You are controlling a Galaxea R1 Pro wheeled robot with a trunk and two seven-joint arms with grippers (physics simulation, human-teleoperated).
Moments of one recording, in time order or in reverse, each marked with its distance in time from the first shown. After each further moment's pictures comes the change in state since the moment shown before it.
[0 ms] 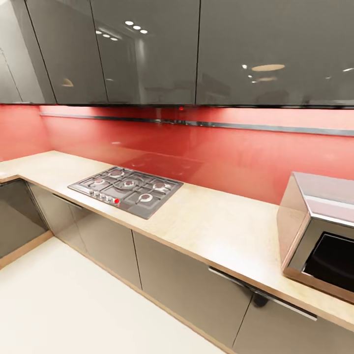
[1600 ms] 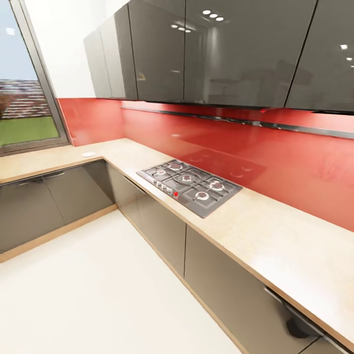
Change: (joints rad) left arm 0.000 -0.002 0.002 0.000 0.001 0.000 0.000; right arm 0.000 0.000 0.000 0.000 0.000 0.000 0.001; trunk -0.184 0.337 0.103
